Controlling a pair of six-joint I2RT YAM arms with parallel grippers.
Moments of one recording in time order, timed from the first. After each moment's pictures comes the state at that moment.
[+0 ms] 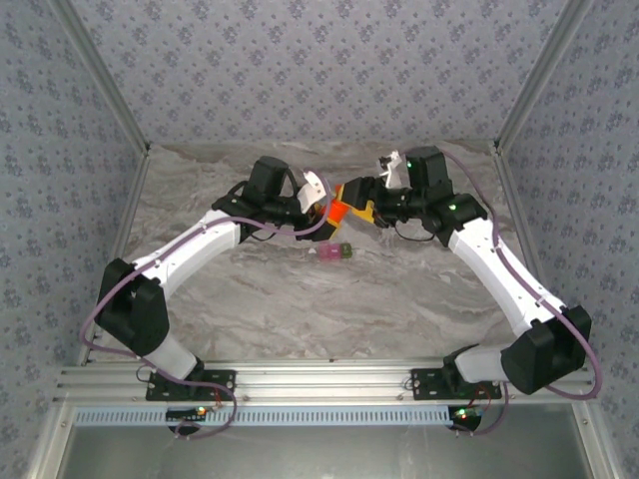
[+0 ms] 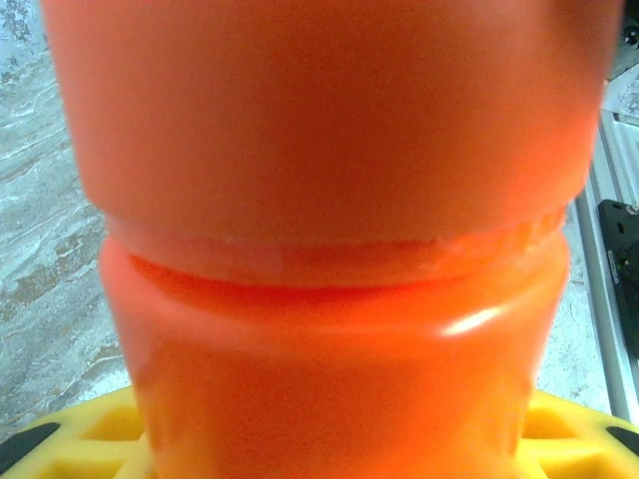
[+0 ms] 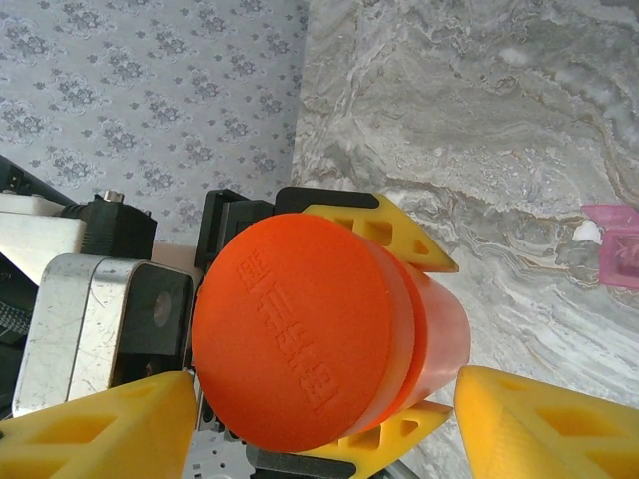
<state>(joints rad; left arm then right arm) -0.61 1.58 1.28 -0.32 0.69 0.29 0.41 1.33 1.28 -0.51 -0.67 0.82</state>
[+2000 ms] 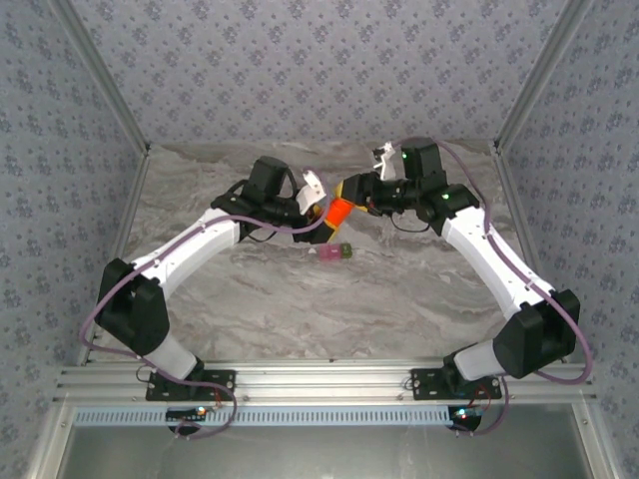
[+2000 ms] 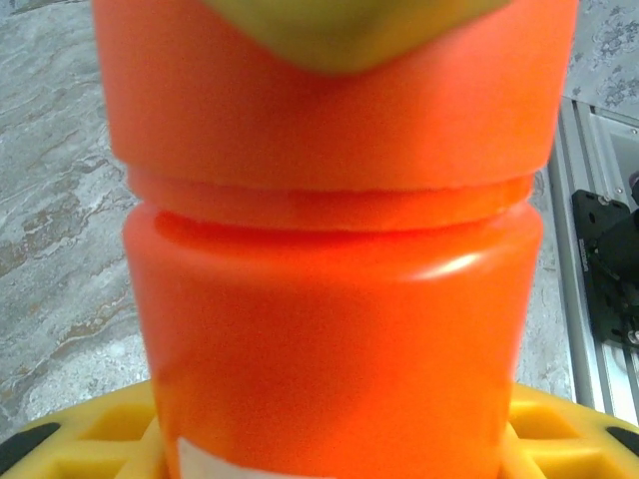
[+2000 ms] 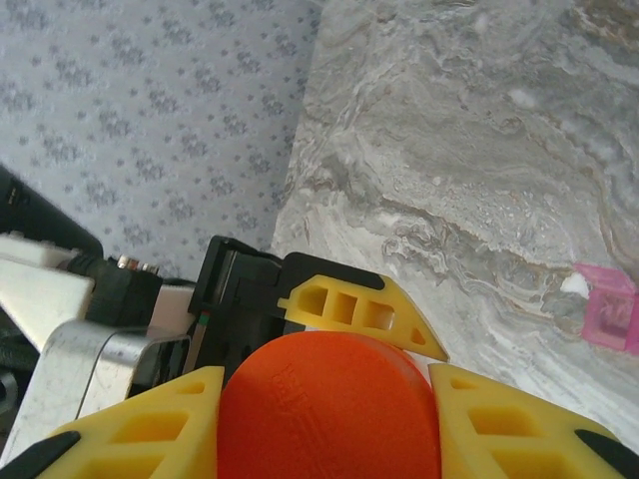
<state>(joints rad) -0.60 1.58 1.30 -0.40 0.72 0.30 0.39 1.42 1.34 -0.50 -0.71 0.66</state>
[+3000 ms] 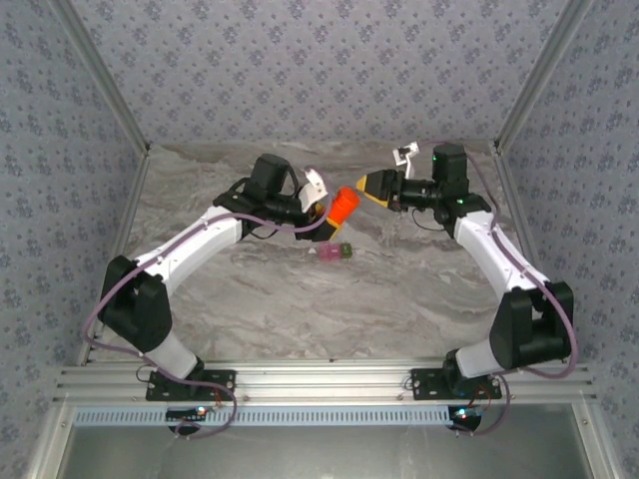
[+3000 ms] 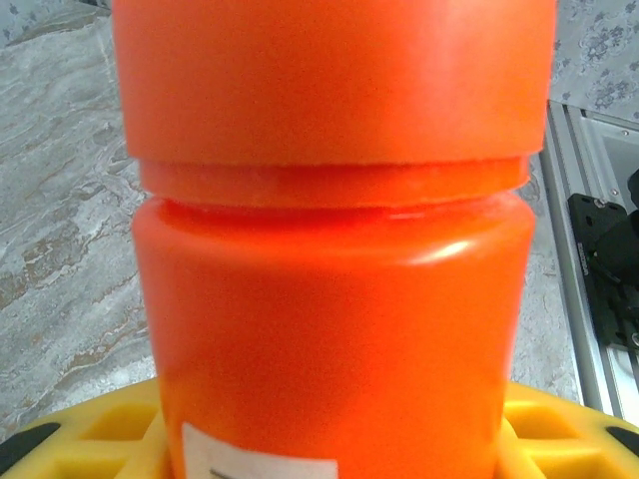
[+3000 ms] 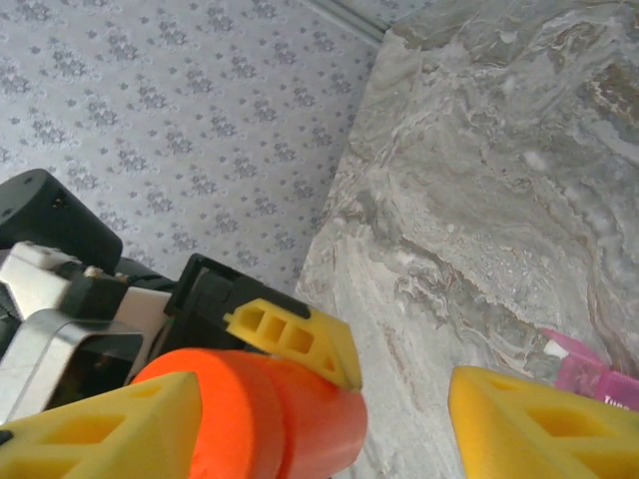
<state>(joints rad) -0.60 1.60 1.32 -0.38 0.74 0.32 0.20 1.41 1.15 -0.18 -0.96 0.67</state>
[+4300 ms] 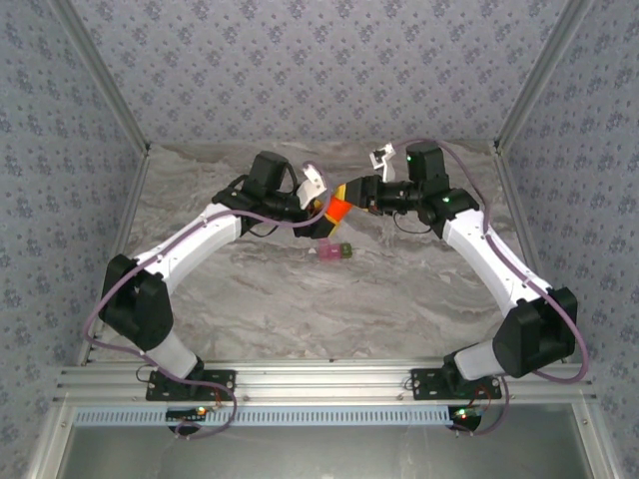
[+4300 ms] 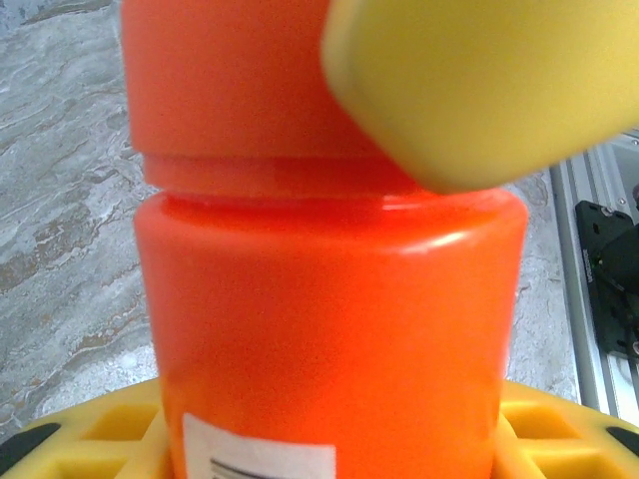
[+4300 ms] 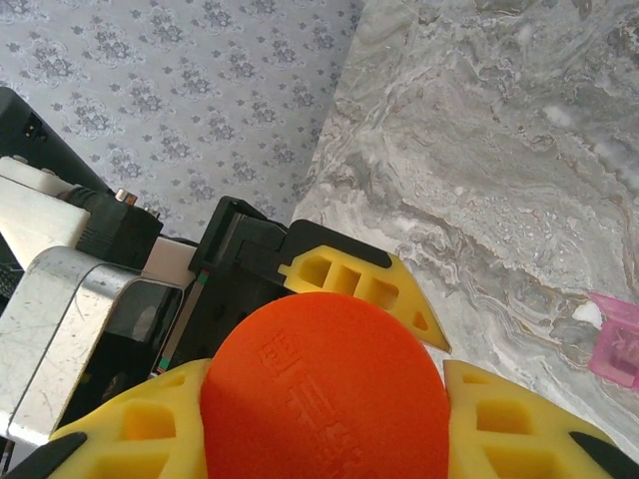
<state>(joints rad) -0.59 1.61 1.35 -0.40 0.73 0.29 0.36 1.42 1.26 -0.36 -0.80 0.64</state>
